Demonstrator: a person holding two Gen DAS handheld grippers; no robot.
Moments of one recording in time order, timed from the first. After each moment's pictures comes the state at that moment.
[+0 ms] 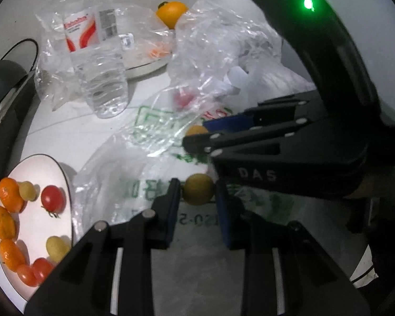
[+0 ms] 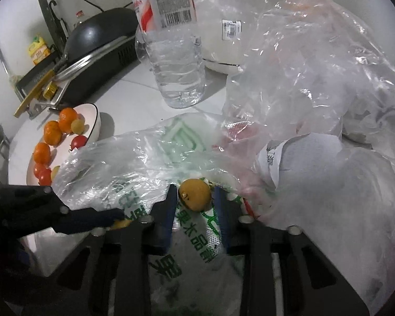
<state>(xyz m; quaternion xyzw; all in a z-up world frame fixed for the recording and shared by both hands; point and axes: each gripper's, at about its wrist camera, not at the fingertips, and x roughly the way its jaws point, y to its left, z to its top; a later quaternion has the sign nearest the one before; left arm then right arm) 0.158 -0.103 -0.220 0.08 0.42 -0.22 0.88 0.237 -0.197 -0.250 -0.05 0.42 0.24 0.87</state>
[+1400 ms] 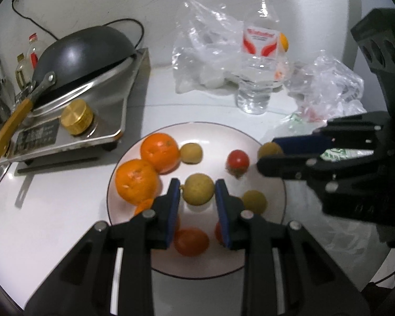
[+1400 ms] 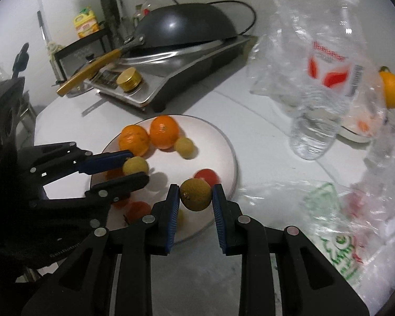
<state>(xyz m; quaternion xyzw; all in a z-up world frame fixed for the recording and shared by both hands) 0.140 0.077 -0.207 0.03 0.38 -0.06 0.92 0.199 -0.037 -0.219 -0.12 0.39 0.34 0.85</state>
